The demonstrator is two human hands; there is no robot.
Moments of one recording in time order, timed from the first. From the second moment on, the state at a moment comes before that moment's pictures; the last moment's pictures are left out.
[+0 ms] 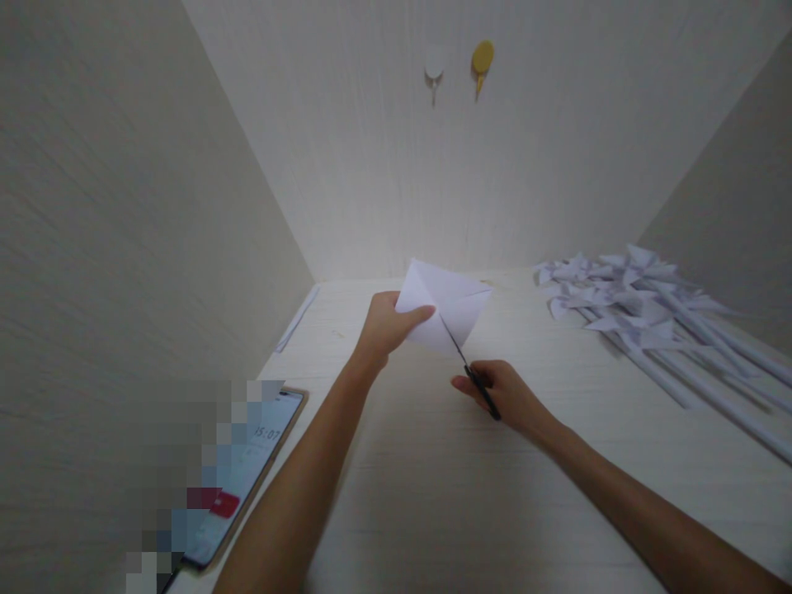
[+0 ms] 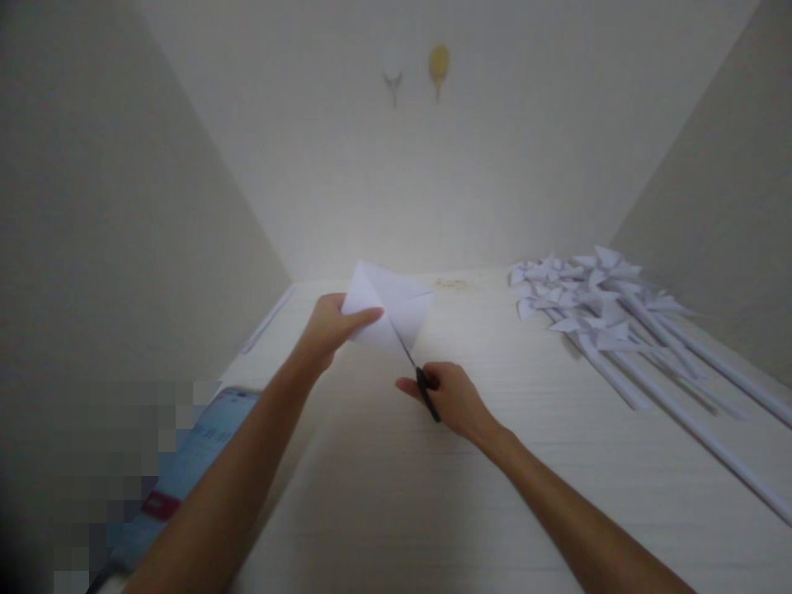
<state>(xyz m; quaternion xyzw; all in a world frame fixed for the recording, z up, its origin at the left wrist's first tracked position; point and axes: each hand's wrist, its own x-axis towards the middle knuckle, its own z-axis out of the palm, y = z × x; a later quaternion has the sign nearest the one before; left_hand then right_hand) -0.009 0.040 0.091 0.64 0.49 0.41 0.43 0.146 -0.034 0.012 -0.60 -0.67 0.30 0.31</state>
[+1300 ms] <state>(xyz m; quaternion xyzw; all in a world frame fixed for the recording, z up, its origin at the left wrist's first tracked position) 0.026 0.023 0.052 0.50 0.41 0.40 0.65 0.149 -0.028 0.022 -0.54 -0.36 0.35 0.67</state>
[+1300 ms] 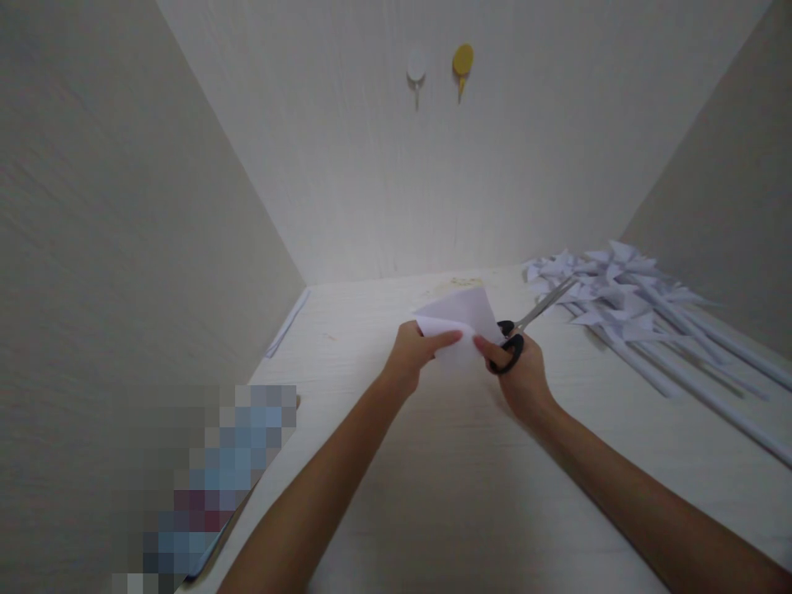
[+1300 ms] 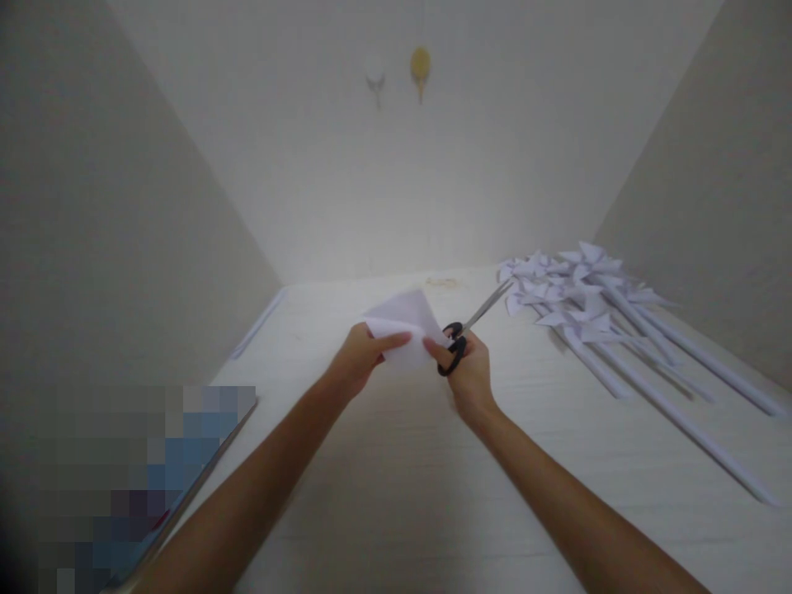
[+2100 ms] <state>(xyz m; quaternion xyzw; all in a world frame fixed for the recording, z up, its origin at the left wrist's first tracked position) -0.003 0.040 0.080 0.62 0.51 0.39 0.45 0.153 -0.029 0.020 -0.53 -0.45 0.37 0.62</state>
